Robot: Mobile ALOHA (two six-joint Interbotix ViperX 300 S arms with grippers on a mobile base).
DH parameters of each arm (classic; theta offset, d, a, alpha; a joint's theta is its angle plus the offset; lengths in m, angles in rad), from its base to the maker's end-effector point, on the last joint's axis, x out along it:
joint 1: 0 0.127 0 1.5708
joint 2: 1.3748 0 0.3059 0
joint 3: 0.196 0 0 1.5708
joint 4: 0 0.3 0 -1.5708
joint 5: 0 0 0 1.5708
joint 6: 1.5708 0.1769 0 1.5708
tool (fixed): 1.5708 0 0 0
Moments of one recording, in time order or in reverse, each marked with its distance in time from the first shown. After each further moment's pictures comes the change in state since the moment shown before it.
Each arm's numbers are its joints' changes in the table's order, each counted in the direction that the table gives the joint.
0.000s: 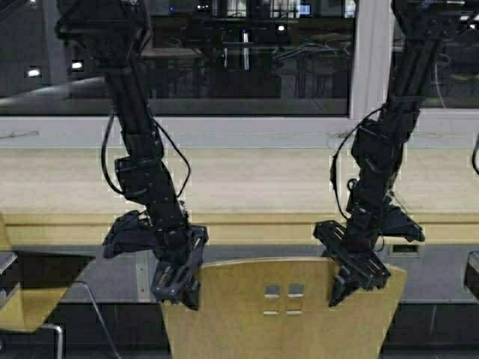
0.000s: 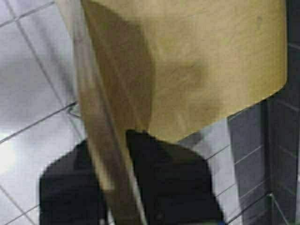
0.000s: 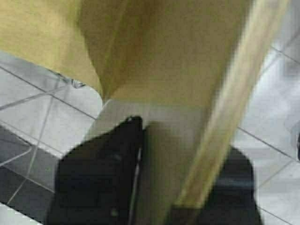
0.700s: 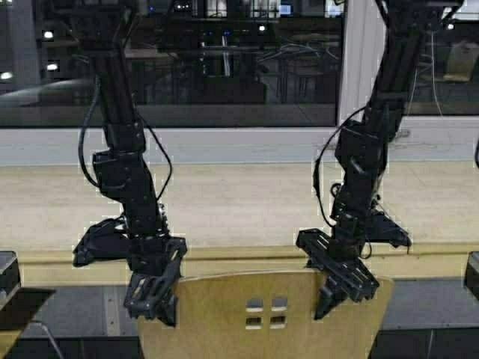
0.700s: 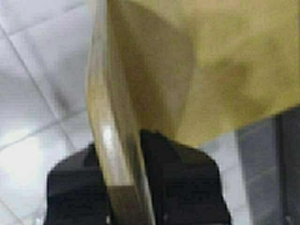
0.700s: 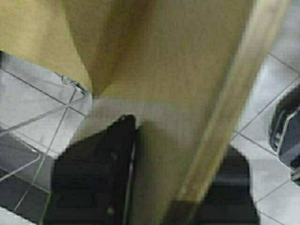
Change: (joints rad) left arm -0.018 0.083 -0.199 -0.002 -0.006 -0.018; right arm 0.092 0.038 -0.098 0.002 0.009 -0.008
